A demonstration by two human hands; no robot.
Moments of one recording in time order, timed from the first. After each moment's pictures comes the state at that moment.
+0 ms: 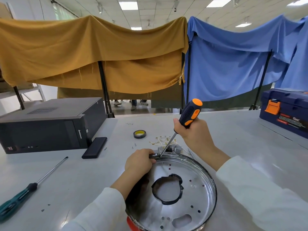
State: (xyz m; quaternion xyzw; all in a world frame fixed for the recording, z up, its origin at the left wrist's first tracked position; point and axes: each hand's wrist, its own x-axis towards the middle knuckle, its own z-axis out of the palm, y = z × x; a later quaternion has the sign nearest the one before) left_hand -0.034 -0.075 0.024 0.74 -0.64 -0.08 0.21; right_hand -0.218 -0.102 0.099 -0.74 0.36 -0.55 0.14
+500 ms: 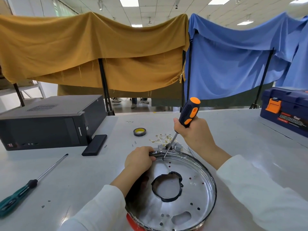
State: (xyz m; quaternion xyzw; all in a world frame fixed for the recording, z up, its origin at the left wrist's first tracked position) left_hand -0.034 -0.076 0.023 0.74 -0.64 -0.07 0.20; right_hand -0.220 -0.104 0.095 -0.75 0.36 -0.55 0.12
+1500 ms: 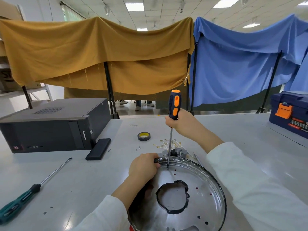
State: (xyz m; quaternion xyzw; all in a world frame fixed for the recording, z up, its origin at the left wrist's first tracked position) left_hand -0.033 -0.078 0.018 0.73 -0.65 -0.06 0.21; right_hand -0.181 -0.136 0.141 -0.81 0.41 -0.35 0.24
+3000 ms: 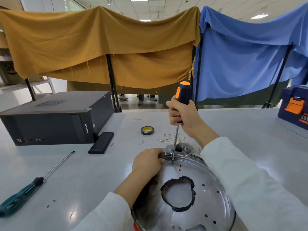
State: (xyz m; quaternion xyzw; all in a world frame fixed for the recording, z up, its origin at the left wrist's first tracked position) left_hand -0.032 -0.078 0.018 0.72 -0.66 -0.05 0.20; right_hand -0.157 -0.134 0.137 -0.57 0.21 -0.50 0.62
